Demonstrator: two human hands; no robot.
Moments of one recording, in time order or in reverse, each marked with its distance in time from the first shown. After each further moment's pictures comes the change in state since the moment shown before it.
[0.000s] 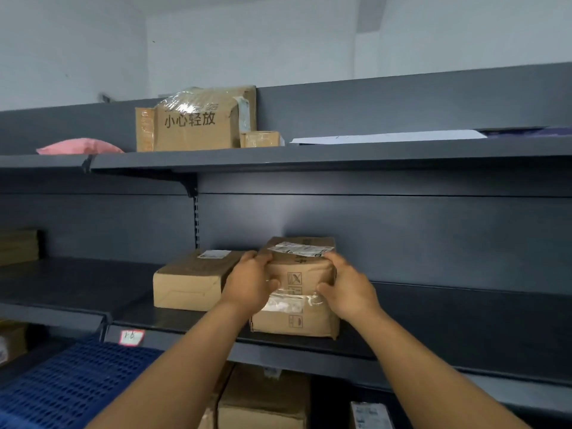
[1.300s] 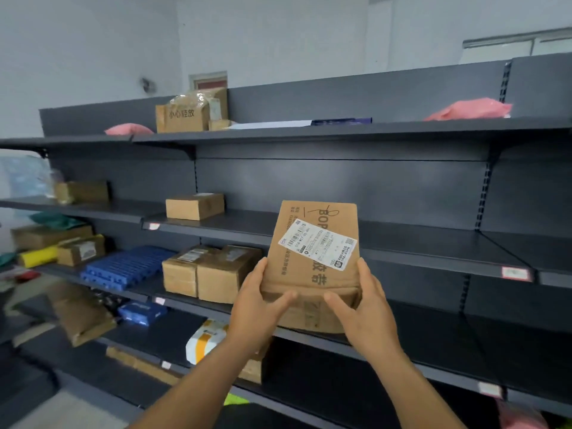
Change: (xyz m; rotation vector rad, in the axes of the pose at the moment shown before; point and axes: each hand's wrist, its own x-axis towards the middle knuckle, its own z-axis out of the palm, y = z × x) left_hand -0.419 0.343 0.047 -0.569 0.149 -0.239; right_hand -0.396 0.225 -0.259 0.400 0.020 0.014
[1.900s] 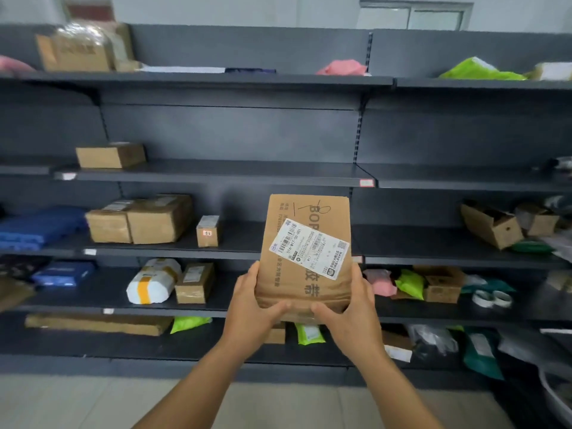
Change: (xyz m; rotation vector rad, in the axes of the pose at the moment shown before) left_hand -0.244 0.023 0.011 -0.112 -0.380 -0.032; right_hand -0.275 0.019 -0.093 -0.066 0.158 0.303
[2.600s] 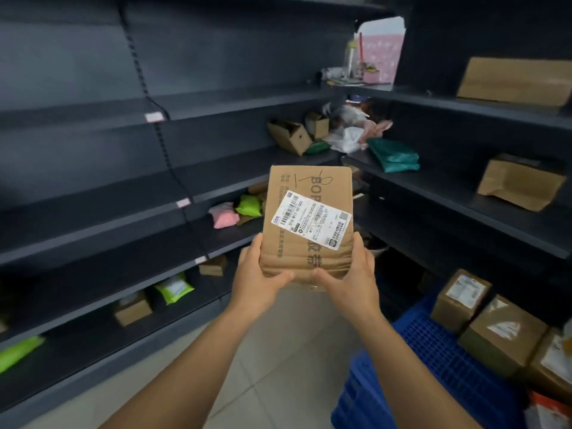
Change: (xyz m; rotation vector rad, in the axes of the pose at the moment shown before) left_hand -0.120 0.091 0.267 -0.060 -0.590 0.155; right_hand -0.136 0.154 -0.234 -0.148 0.499 0.436
